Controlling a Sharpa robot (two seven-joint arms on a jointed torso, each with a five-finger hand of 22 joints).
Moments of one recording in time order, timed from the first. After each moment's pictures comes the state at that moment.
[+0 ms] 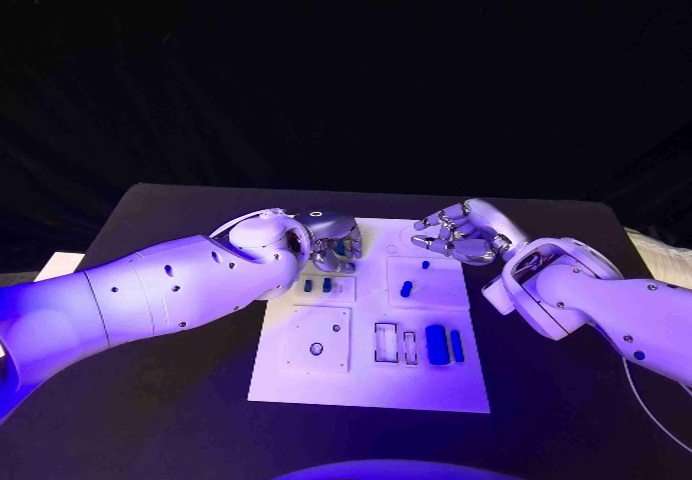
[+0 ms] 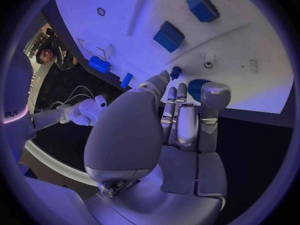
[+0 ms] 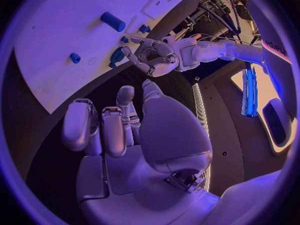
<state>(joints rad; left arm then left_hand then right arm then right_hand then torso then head) 1.22 -0.57 -0.06 1.31 -1.57 -0.14 -0.08 1.47 -0.20 0.35 0.16 0.12 0.99 0.12 0.21 0.16 1.06 0.07 0.29 0.10 1.46 -0.02 1.31 1.19 0.13 1.42 0.08 0.95 1.11 1.04 -0.92 0.11 1.61 -1.07 -0.46 0.05 1.33 -0.03 -0.04 0.28 0.34 1.01 0.14 0.08 0.07 1.20 0.05 0.79 0.97 1.47 -0.03 1.38 1.31 0.08 1.37 0.08 1.32 1.10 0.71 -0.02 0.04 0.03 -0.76</state>
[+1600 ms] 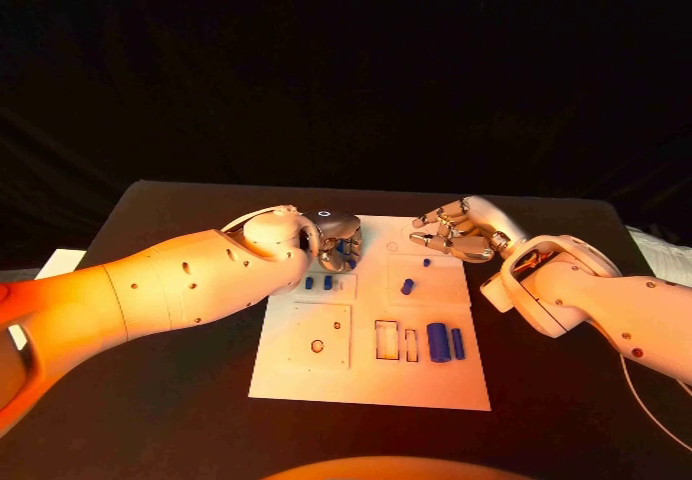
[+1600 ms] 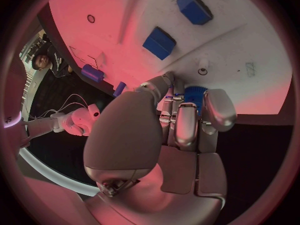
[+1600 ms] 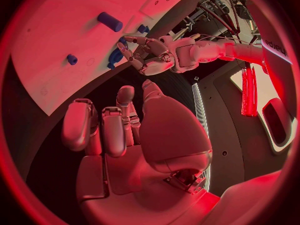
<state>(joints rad) 1.21 -0.53 -0.05 1.27 -1.62 -0.07 -0.14 1.48 -0.17 0.47 0.09 0.12 1.11 0.11 0.18 0.13 1.20 0.04 0.25 0.08 1.47 -0.03 1.31 1.13 0.11 1.44 0.07 1.10 1.25 1.04 -0.91 0.11 1.61 -1.07 -0.46 0.06 1.33 -0.03 -0.04 0.28 0.33 1.01 0.14 0.08 0.07 1.20 0.05 0.79 0.97 1.47 -0.03 1.38 1.31 0.08 1.37 0.08 1.32 1.10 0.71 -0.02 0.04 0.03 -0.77</state>
